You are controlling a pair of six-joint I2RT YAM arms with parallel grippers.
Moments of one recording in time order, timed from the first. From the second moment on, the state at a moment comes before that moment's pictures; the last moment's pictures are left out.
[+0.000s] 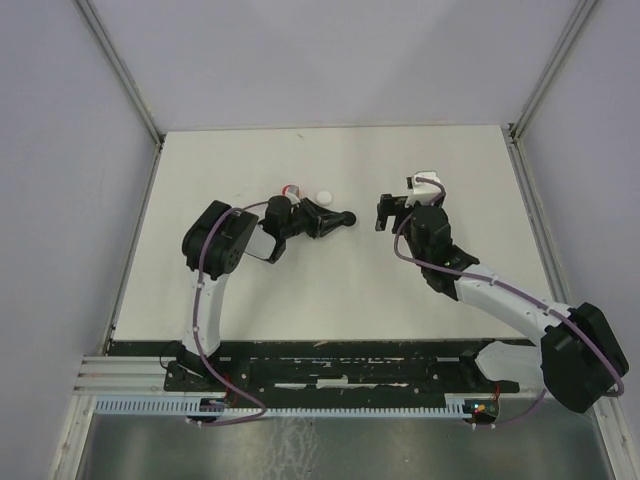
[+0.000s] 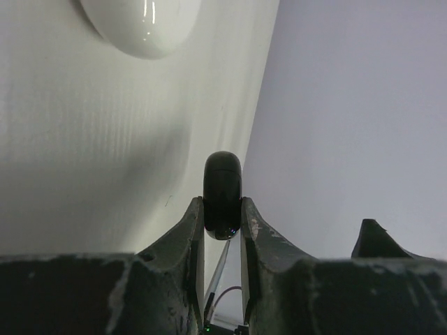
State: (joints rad) left arm -0.42 2.22 0.96 1.00 0.55 -1.46; right arm 0.60 1.21 0.67 0.34 0.45 0.19
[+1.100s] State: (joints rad) left arm -0.42 1.74 0.86 0.39 0.26 -1.04; right arm 0.55 1.15 0.64 0.30 0.45 0.24
